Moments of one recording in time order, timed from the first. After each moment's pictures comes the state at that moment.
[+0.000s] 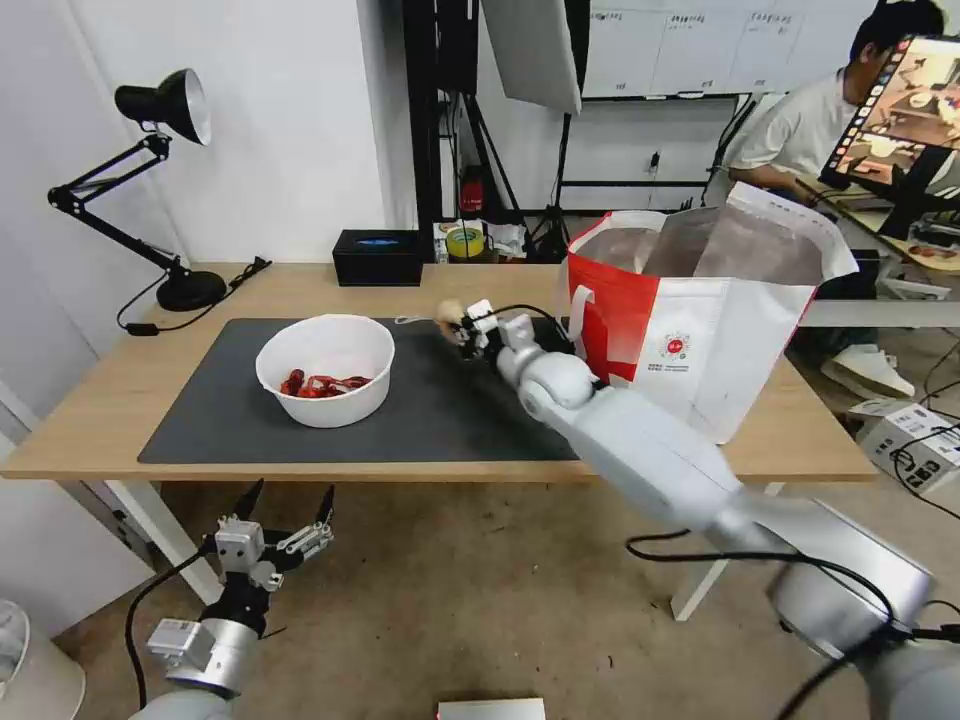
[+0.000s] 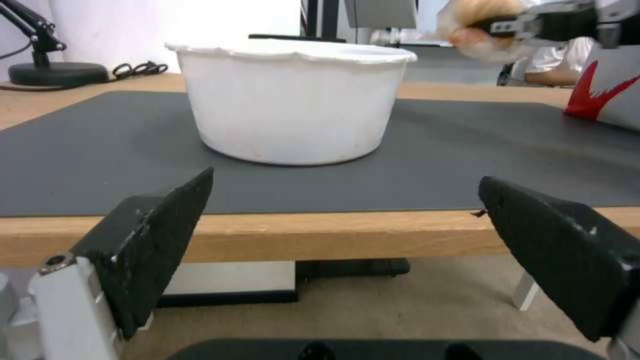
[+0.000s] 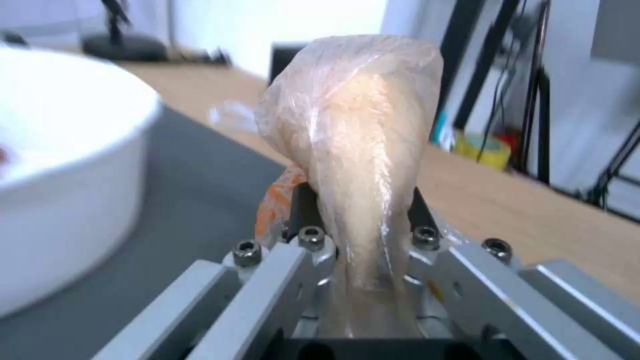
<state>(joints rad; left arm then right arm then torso) 1.70 -1.21 -0.61 -2.05 -0.38 -0.17 0.03 -0.29 1.19 -0.45 1.30 0.64 -0.08 0.08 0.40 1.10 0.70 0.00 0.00</state>
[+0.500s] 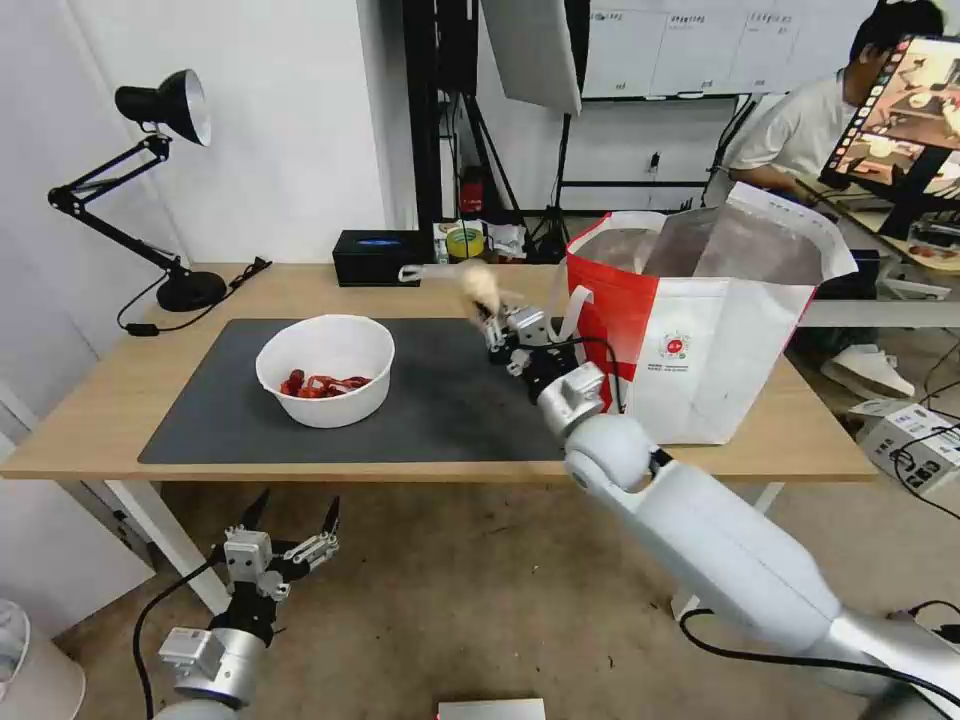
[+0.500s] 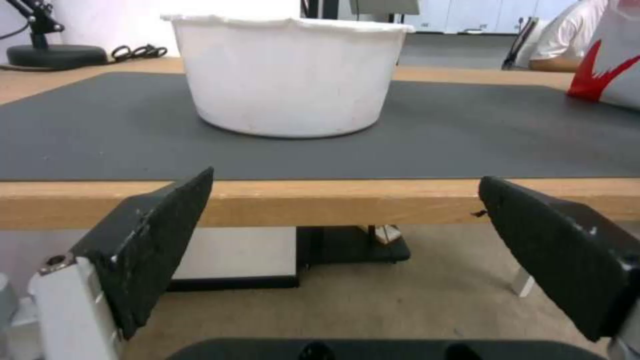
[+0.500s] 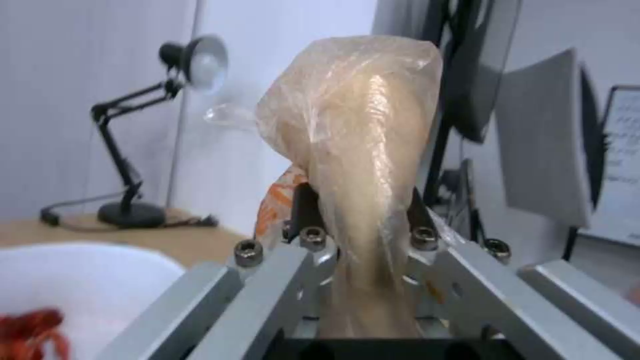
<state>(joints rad) 1.72 -1.24 -0.60 -2.04 -0.35 -0.17 0.03 -0.56 1.02 -0.24 1.73 0.47 0.13 0.22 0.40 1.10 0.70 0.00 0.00</state>
